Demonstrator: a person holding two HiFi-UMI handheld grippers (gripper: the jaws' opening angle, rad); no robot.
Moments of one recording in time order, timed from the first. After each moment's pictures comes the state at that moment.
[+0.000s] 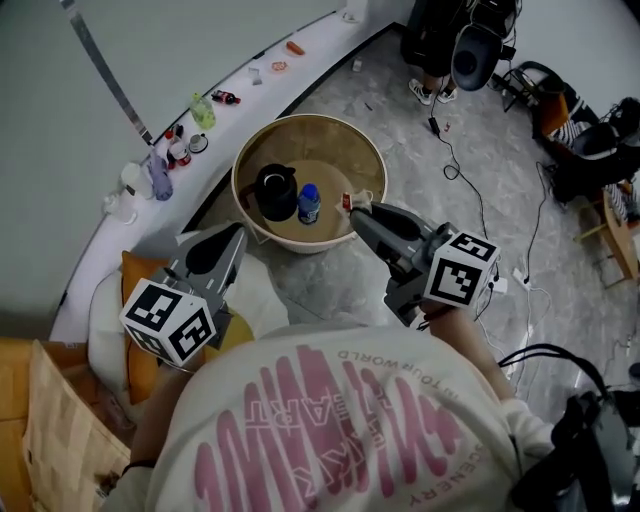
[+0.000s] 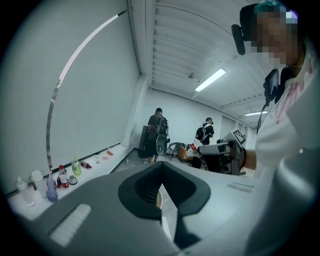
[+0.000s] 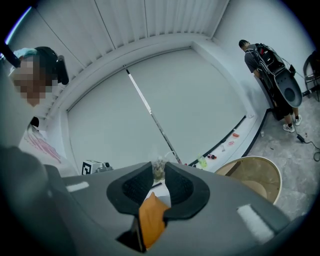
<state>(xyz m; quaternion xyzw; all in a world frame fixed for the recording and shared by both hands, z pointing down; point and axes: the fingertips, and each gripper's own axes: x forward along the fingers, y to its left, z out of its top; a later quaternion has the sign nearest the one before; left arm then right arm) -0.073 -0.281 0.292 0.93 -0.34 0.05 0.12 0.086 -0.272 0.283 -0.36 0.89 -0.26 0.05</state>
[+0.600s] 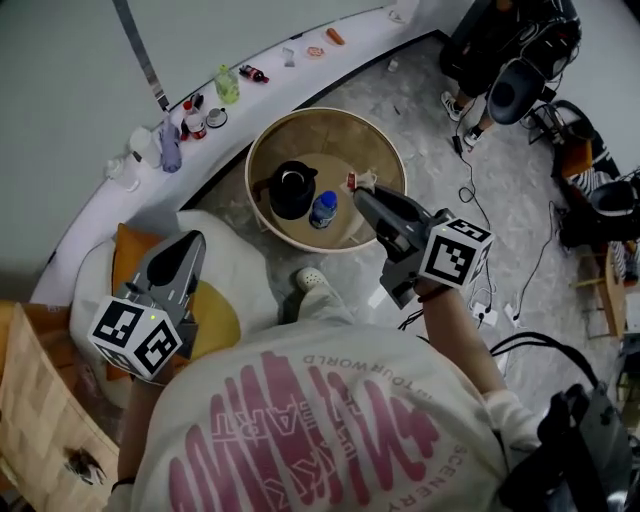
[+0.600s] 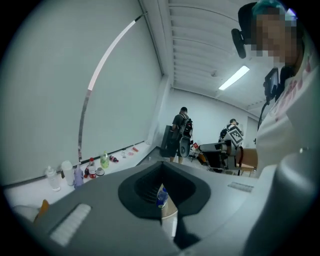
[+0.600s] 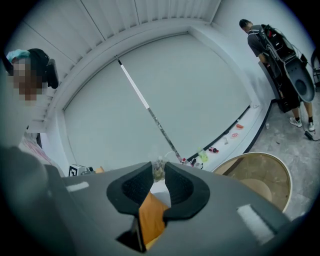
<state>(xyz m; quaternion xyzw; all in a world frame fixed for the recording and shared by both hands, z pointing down) -0.164 -0.320 0.317 0.87 -0.46 0.05 0.16 0.061 -0.385 0.316 -0.32 0.90 -0.30 0.01</state>
